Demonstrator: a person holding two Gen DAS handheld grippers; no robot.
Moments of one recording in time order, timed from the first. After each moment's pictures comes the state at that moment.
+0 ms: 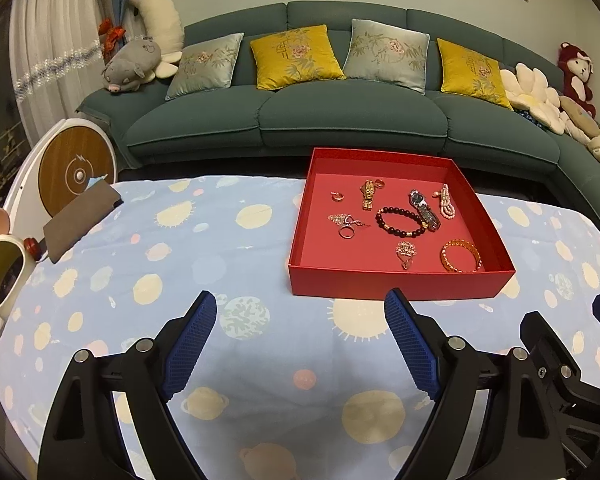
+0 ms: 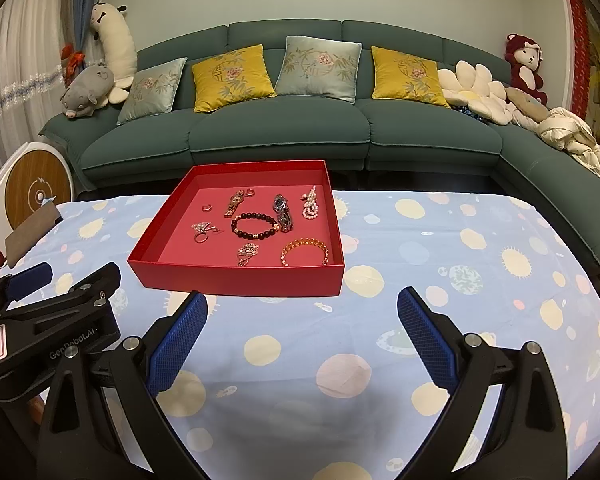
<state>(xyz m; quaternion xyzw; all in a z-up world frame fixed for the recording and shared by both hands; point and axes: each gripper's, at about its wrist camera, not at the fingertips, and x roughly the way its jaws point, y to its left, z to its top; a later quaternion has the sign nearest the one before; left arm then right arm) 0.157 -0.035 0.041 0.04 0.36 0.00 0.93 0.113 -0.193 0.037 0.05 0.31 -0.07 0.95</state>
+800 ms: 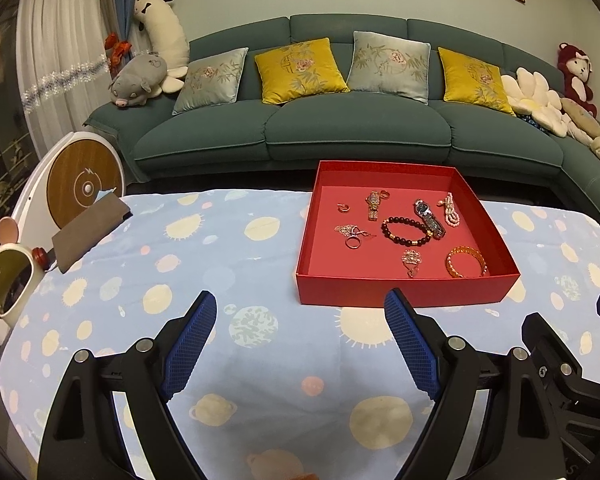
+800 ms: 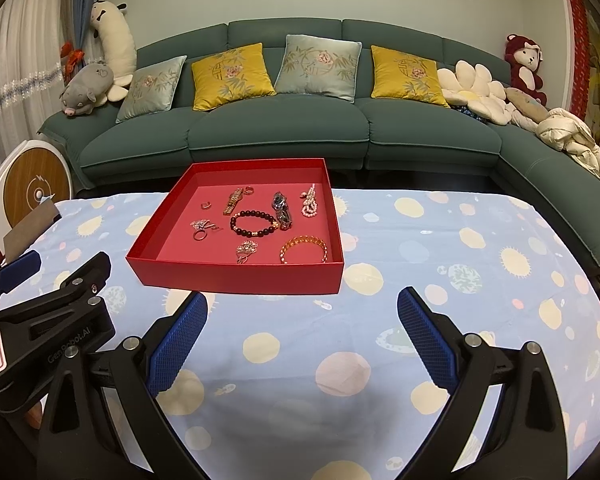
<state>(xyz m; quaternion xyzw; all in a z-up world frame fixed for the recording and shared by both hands) 0.152 -0.034 0.042 0.05 0.34 0.00 0.94 0.111 -0.193 0.037 0.04 0.31 -0.07 0.95</state>
